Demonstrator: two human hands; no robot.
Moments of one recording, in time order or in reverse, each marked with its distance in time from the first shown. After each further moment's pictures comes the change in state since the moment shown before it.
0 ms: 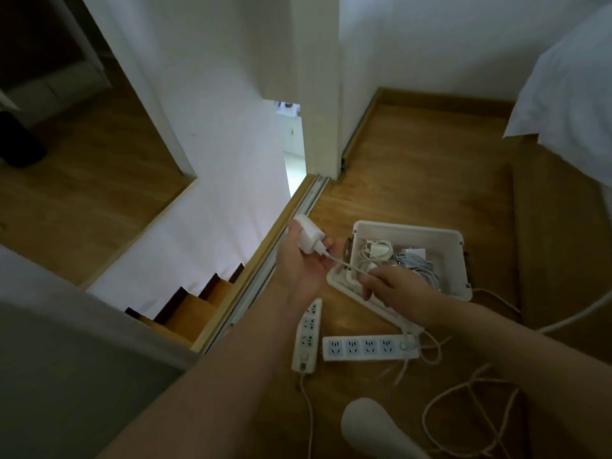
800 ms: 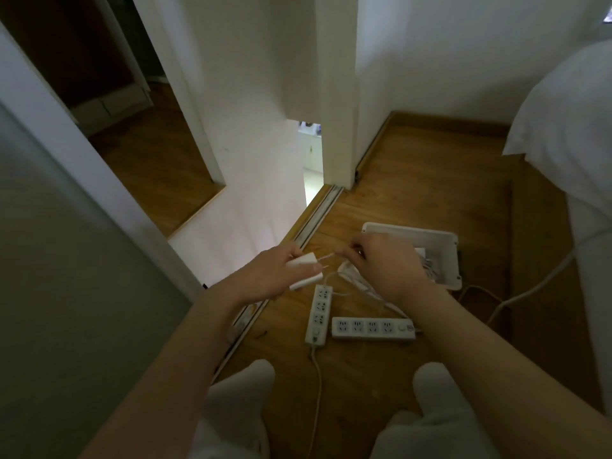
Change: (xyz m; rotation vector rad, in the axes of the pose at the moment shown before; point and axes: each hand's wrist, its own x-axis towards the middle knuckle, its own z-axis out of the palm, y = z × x) left_hand -0.165 0.059 -0.020 1.784 -0.182 0.159; right_hand -0.083 -0.097 0.006 -0.432 0.381 -0.201
